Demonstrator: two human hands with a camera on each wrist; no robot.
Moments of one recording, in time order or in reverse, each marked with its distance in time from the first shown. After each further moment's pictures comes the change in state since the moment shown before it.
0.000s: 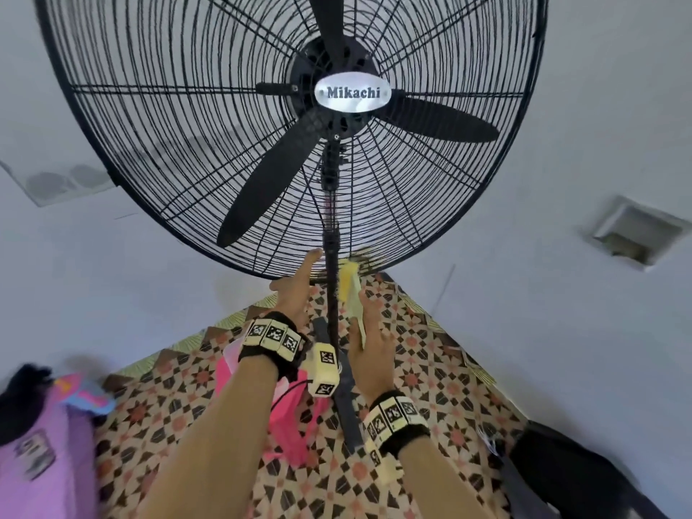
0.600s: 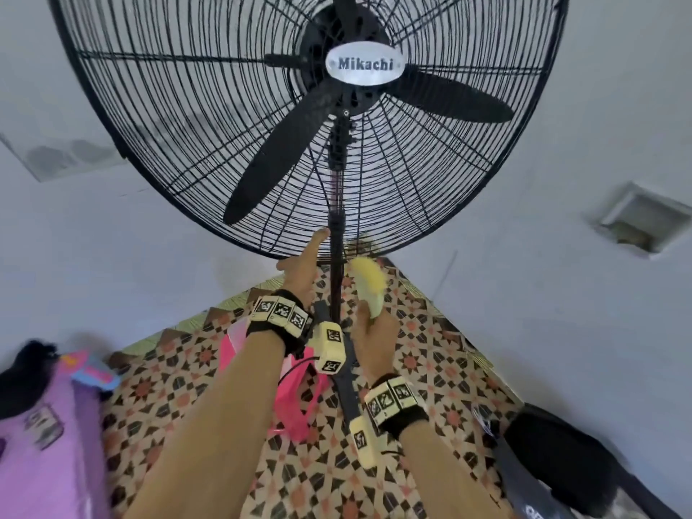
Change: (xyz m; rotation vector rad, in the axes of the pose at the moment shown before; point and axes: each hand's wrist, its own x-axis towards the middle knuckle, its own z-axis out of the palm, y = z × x) left_hand -0.008 0.003 -0.002 0.051 0.046 -0.004; right_hand 0.000 -0.002 0.010 0.085 -0.046 0.293
